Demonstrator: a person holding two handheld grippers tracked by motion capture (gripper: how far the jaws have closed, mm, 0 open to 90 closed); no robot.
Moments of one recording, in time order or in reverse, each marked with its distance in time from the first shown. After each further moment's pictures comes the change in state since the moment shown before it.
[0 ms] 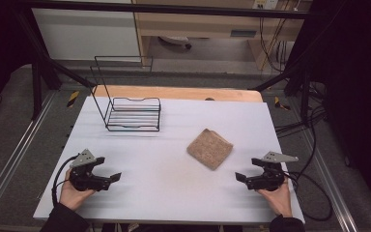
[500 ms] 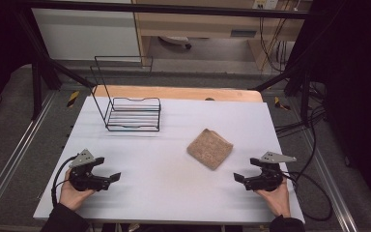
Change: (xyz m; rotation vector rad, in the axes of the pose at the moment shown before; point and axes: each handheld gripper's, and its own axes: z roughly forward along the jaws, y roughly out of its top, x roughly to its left) left arm 0.000 -0.001 -0.001 -0.003 0.002 -0.004; right arm 0.009 0.004 0.003 0.007 -0.005 -0.031
